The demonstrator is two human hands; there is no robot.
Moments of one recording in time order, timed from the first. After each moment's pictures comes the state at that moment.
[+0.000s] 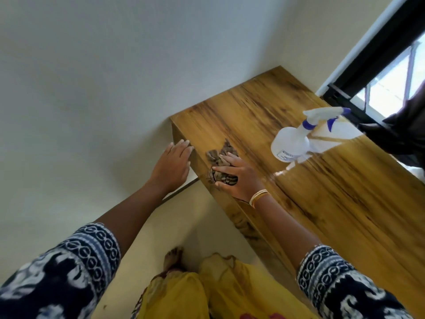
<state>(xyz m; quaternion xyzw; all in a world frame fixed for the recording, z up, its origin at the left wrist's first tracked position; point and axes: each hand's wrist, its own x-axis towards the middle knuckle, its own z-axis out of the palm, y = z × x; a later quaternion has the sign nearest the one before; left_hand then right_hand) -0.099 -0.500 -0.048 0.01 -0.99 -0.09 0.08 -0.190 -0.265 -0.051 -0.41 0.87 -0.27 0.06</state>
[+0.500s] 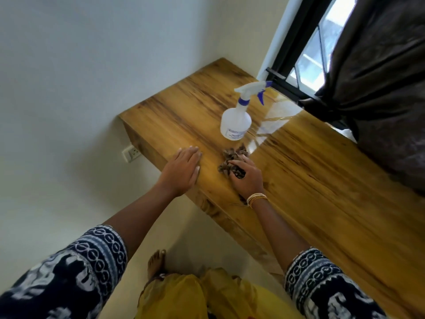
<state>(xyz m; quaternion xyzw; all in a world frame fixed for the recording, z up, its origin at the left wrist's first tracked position) -0.104 -0.365 -0.034 -0.12 -0.98 -0.13 0.07 -0.148 -0.134 -0.040 -0.11 0.92 -0.36 -0.03</state>
